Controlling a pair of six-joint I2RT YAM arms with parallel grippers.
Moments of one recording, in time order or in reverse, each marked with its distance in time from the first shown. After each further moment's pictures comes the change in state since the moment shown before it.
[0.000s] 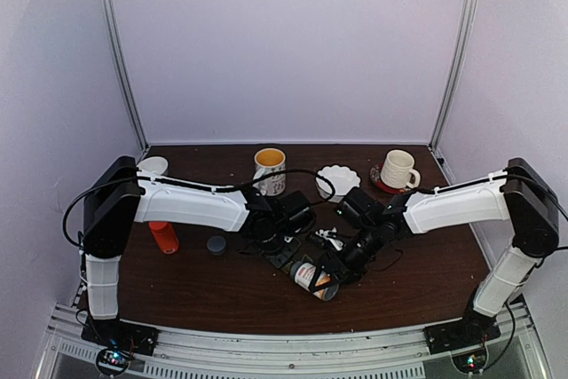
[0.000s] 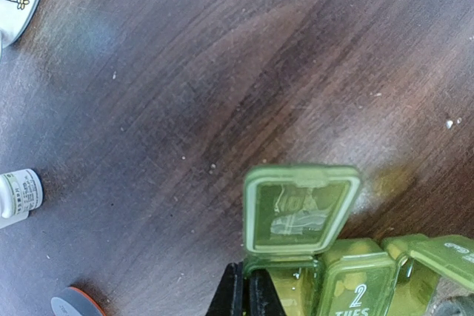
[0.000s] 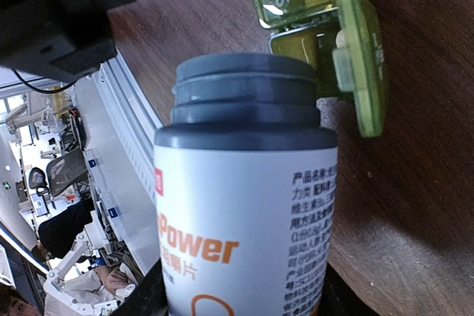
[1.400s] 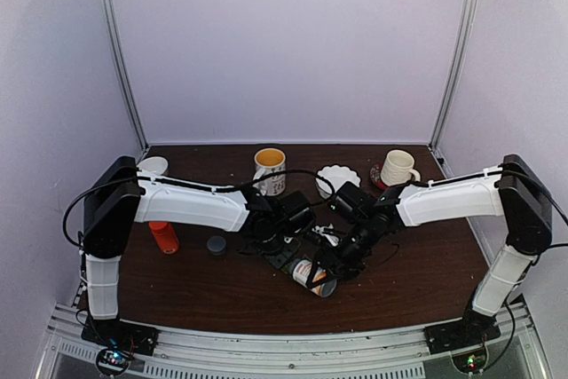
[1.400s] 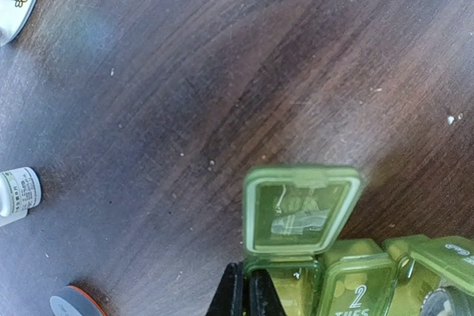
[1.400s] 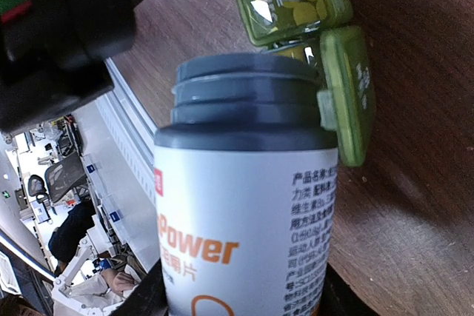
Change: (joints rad) left arm 0.000 0.000 0.000 -0.006 0.004 0.000; right arm 0.000 0.057 0.101 -0.122 0.018 0.007
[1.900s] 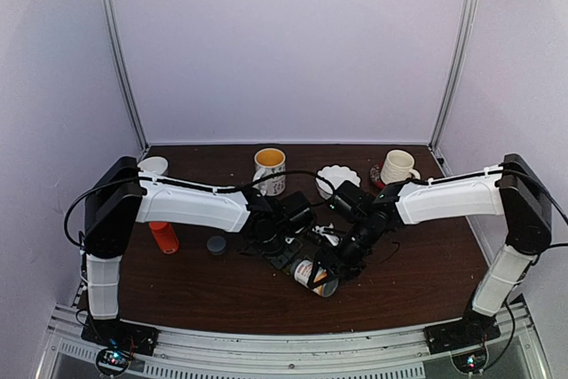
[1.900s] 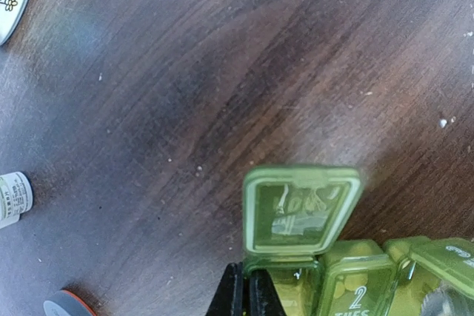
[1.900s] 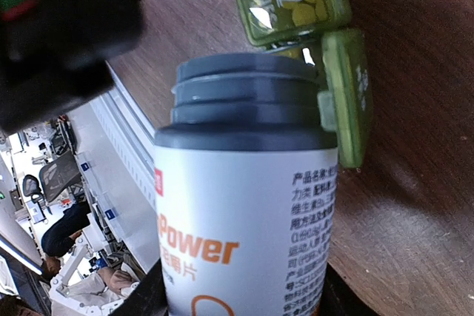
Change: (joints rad) left arm 0.000 0.006 0.000 0.014 0.019 0.000; right arm 0.000 0.006 0.023 -0.050 0.018 -0.018
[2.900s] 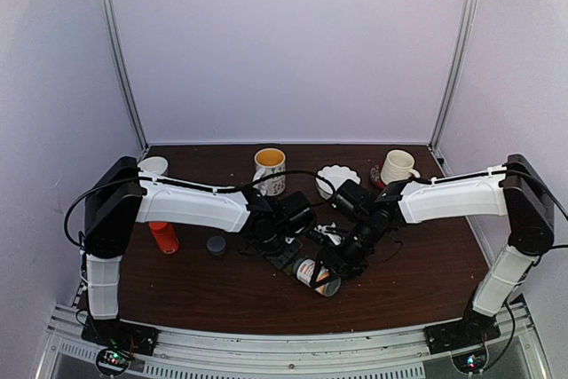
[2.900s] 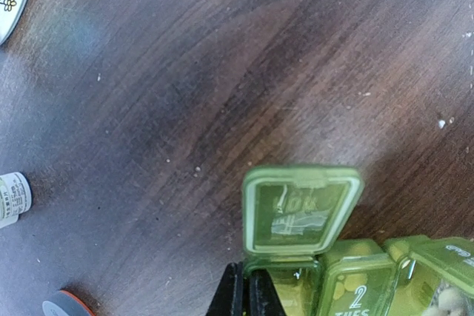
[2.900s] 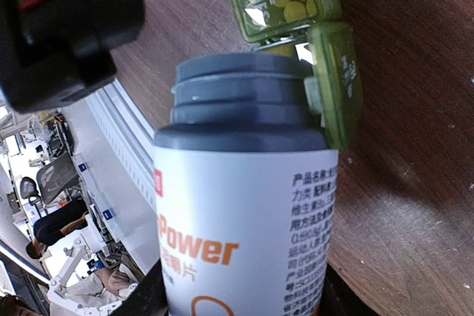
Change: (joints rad) left arm 0.000 0.000 0.000 0.003 0.004 0.000; right arm -0.006 -0.027 0.003 -0.028 0.017 -0.006
